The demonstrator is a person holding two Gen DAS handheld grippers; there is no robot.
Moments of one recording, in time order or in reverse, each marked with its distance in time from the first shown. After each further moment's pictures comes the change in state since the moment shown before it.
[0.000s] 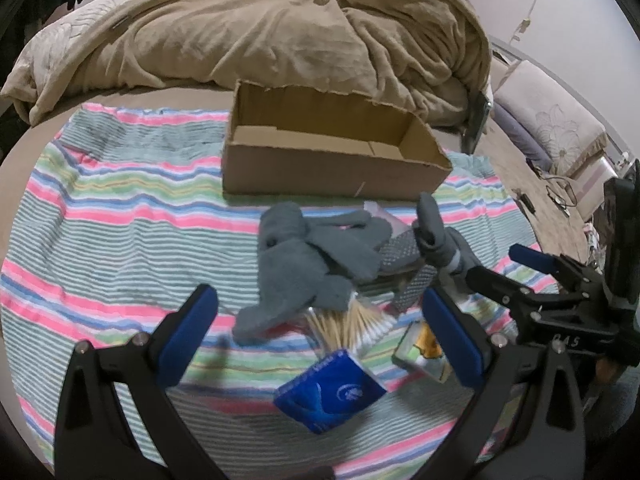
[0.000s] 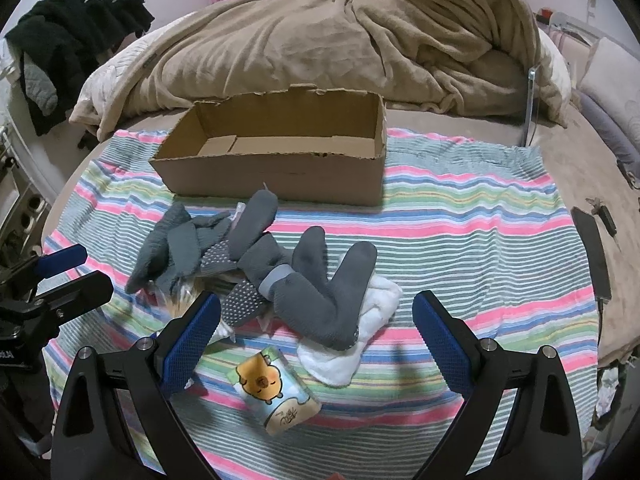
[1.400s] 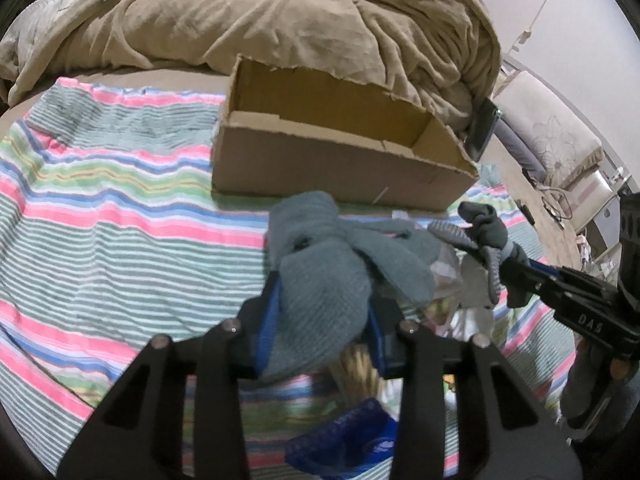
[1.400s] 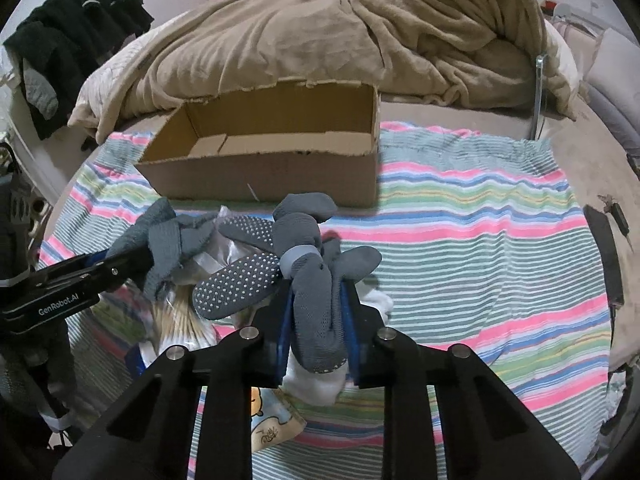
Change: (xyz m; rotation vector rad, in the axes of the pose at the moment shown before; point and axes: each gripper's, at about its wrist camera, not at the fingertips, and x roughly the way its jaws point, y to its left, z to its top) left arm 0.049 0.028 0.005 -0.047 -0.005 -0.078; right arm 0.013 -0.018 0.005 0.012 -0.009 0.040
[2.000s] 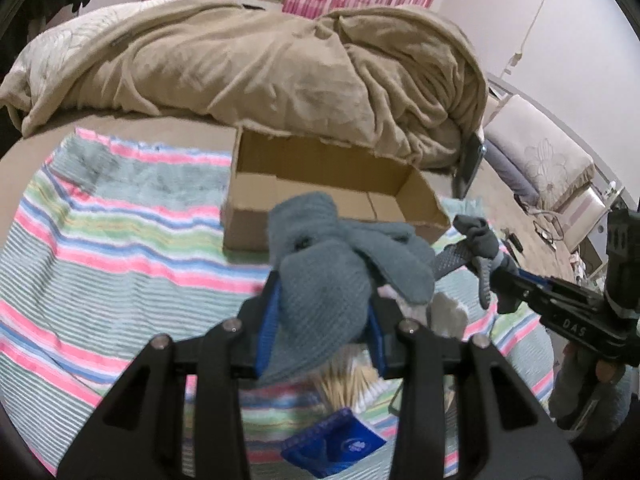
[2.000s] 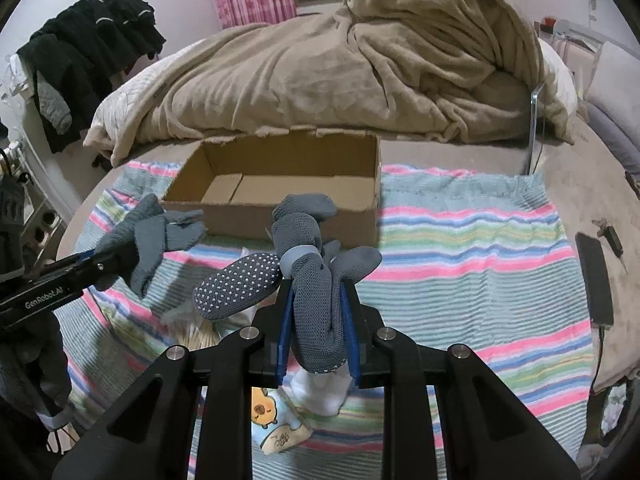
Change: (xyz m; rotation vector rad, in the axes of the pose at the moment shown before) left arm -0.056 -0.009 0.027 0.010 -0.119 0.003; right arm -0.032 0.001 0.023 -0.018 -0.094 0.019
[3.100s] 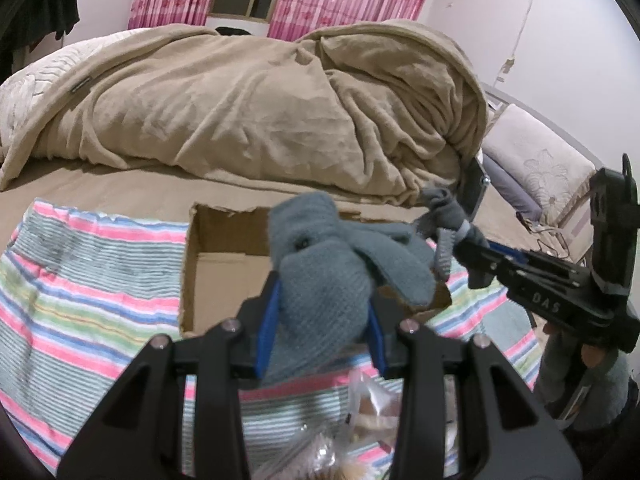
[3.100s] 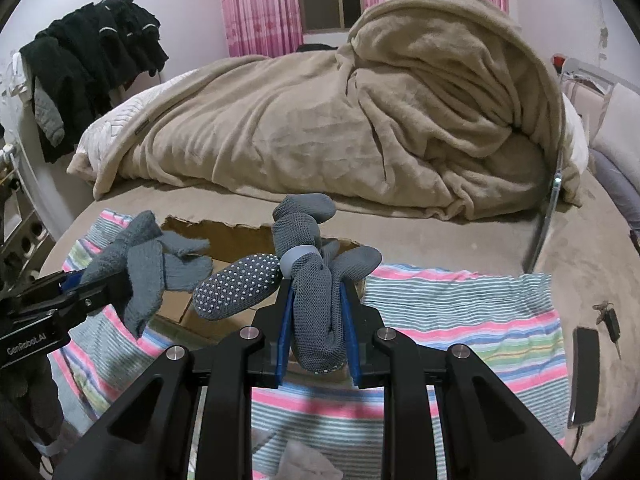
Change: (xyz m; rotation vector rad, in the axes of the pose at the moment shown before) left arm 0.056 -0.026 0.068 0.044 -0.058 -0.001; right arm 0.051 -0.021 0.091 -0.063 -0.086 -0.018
